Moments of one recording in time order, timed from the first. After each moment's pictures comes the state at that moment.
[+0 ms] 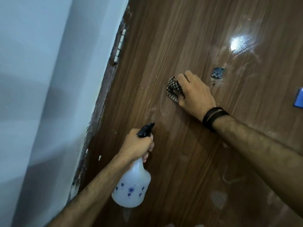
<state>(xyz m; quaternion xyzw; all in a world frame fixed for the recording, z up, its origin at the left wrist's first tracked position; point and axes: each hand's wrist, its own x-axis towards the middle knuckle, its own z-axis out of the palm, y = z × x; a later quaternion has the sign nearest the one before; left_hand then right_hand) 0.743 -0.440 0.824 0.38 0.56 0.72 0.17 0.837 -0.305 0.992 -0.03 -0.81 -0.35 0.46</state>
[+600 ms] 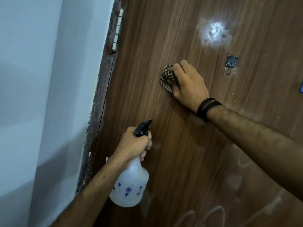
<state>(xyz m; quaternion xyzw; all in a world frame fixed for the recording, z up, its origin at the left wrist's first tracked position) 0.675 -0.469 0.806 0.43 0.54 0.69 0.24 0.779 -0.329 0.977 -0.05 -0.80 -0.34 0.49</state>
